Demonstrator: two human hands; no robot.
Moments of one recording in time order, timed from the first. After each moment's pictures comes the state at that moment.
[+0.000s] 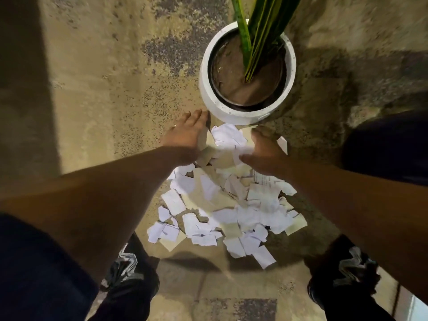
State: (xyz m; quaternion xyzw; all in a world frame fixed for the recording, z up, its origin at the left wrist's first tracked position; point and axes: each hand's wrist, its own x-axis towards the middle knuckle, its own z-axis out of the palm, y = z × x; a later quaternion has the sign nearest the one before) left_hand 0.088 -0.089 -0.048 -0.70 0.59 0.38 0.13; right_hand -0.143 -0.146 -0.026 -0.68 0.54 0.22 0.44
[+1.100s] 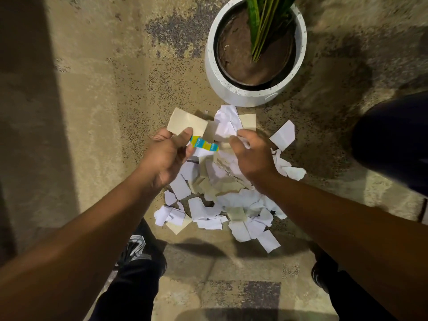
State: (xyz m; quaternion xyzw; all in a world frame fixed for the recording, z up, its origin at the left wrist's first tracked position) left_hand 0.085 -0.028 0.029 -0.65 -0.13 0.60 -0.45; right_hand -0.104 -0.075 0.018 -0.48 0.68 -0.05 0.55
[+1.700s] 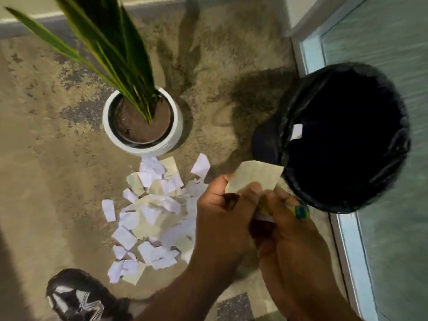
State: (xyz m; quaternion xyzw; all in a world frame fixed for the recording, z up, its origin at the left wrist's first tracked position) left_hand -0.152 -0.078 0.241 -0.54 0.11 0.72 -0.42; right_hand -0.239 -0.069 0.273 0.00 0.66 -0.43 0.61
